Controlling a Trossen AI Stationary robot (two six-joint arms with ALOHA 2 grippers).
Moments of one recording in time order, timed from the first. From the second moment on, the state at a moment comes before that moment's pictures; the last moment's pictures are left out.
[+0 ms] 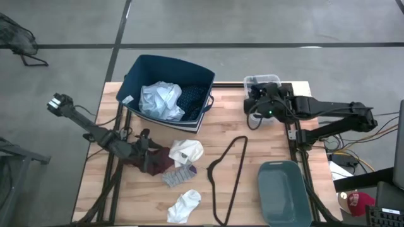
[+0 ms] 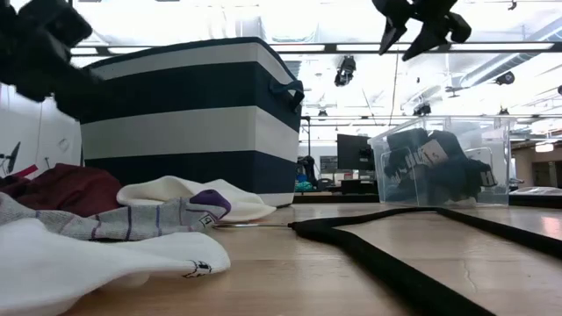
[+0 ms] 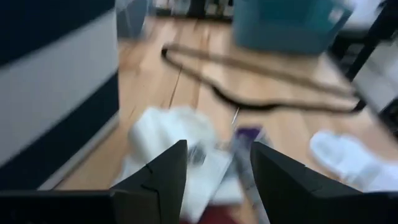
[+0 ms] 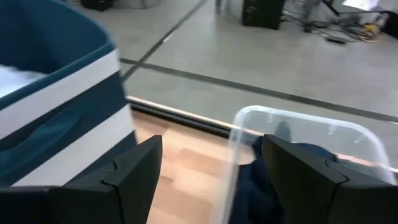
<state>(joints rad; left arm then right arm) -0.58 0.61 0.22 -0.01 -0.56 -0.37 -0.07 1.11 1.13 -0.82 0.89 0.79</state>
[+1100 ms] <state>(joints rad) -0.58 1.08 0.26 -0.33 -0.51 -0.76 0.18 1.12 0.89 -0.21 0.88 0.49</state>
